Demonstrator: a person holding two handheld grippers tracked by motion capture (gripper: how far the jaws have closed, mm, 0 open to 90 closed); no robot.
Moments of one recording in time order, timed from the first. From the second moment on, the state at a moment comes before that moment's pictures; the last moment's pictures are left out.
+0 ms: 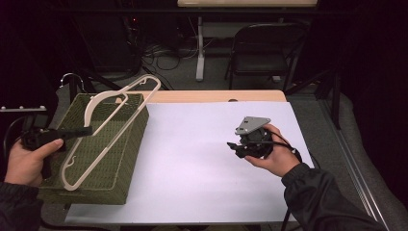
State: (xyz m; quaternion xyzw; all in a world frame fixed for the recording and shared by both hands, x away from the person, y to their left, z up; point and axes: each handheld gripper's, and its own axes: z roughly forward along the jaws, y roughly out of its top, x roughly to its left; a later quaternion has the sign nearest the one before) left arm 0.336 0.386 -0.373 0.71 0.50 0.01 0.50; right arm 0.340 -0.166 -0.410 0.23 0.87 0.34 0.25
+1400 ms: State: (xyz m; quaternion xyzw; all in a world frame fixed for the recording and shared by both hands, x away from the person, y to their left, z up) left arm 0.367 0.456 -0.390 0.79 0.45 0.09 0.41; right arm 0.343 -0.159 -0.414 0.23 0.88 0.33 0.26
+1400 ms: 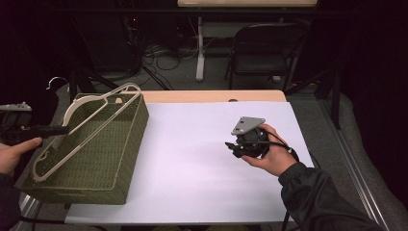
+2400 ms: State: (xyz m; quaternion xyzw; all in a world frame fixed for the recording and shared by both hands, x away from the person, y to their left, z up) left arm 0.362 0.471 -0.401 0.80 0.44 0.09 0.40; right arm 0.345 -0.157 -0.415 0.24 0.88 0.33 0.26
